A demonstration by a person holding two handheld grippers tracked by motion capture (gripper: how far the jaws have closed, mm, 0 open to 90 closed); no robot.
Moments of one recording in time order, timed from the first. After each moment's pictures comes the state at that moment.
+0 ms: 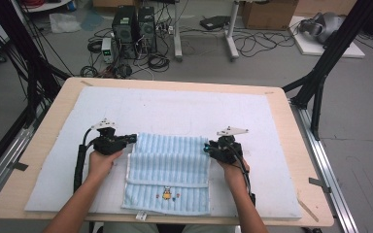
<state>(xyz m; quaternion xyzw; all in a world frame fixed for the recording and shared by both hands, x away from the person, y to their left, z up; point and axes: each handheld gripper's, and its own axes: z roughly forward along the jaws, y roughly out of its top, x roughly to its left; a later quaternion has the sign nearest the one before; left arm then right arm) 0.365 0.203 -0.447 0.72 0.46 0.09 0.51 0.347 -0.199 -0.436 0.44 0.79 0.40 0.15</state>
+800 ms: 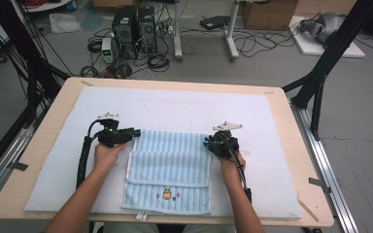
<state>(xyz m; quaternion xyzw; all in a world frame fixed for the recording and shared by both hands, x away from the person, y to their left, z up) 0.390 0.198 -0.446 0.72 0.50 0.09 0.47 0.366 -0.191 -0.438 0.45 0.79 0.38 0.19</state>
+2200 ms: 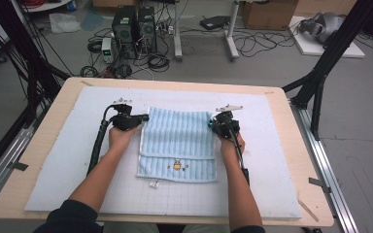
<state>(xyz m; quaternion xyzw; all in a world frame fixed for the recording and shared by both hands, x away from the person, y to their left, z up) 0.454 0.167 -0.446 0.71 0.50 0.11 0.49 0.434 -0.199 -0.435 0.48 0.77 0.36 0.21</state>
